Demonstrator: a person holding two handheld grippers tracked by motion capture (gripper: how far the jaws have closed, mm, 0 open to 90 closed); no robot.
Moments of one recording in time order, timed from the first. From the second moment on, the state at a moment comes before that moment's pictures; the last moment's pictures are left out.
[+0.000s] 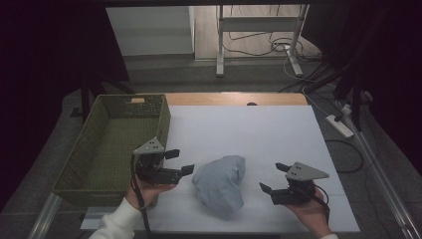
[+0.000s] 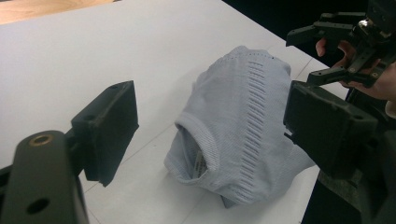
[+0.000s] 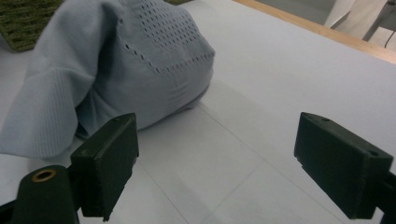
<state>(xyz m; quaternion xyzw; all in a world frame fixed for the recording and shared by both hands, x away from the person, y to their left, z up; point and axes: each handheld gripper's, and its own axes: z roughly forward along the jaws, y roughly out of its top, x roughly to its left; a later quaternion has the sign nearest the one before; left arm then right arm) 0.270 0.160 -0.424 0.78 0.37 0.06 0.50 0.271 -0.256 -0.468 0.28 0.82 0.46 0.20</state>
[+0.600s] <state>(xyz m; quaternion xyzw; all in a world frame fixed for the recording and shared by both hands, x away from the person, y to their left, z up) 0.271 0.153 -0.424 0.78 0.36 0.06 0.50 0.275 -0.234 -0.453 0.26 0.82 0.47 0.19</state>
